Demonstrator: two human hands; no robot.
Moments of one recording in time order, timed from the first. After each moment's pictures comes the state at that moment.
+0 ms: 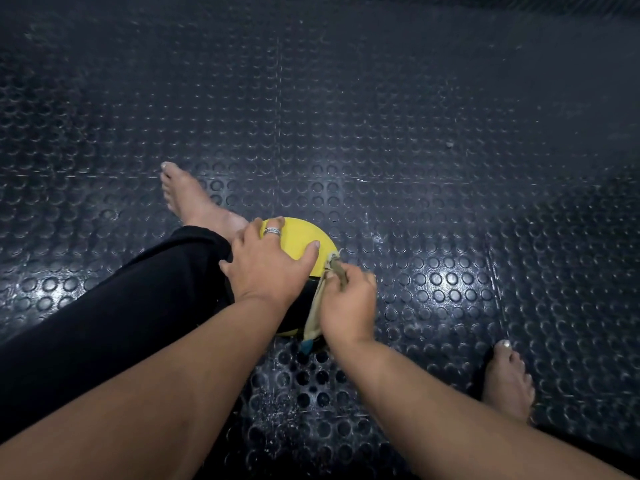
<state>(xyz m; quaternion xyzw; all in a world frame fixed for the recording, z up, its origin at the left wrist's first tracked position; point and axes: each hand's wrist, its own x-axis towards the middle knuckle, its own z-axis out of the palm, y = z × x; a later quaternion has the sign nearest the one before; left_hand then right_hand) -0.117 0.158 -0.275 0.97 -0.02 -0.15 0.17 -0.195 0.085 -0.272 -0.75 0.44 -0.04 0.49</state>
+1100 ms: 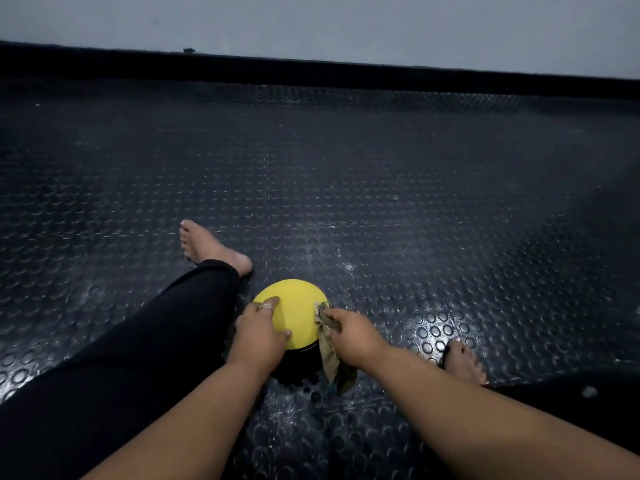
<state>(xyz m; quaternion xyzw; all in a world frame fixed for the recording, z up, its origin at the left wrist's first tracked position) -0.214 0.223 -0.221 0.92 -0.07 -0.28 0.27 -0.280 0.068 -0.217 -0.88 0.24 0.19 0.36</state>
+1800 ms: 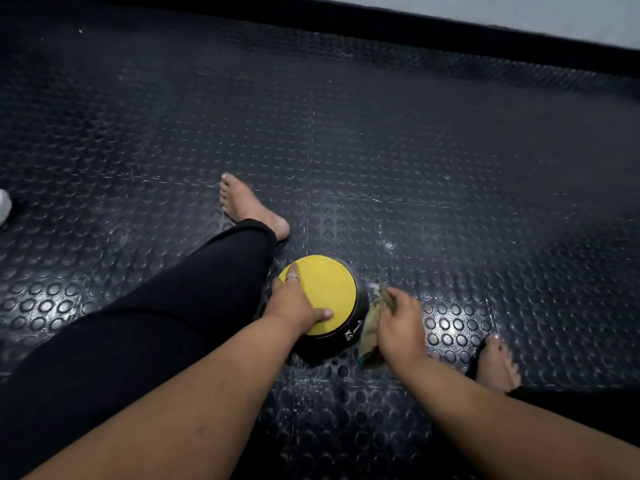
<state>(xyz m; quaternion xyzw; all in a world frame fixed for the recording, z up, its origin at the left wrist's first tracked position) -0.190 0.237 -0.243 0.89 -0.01 -0.38 0.27 -0.288 0.093 -0.240 -0.83 0.39 -0.01 0.39</state>
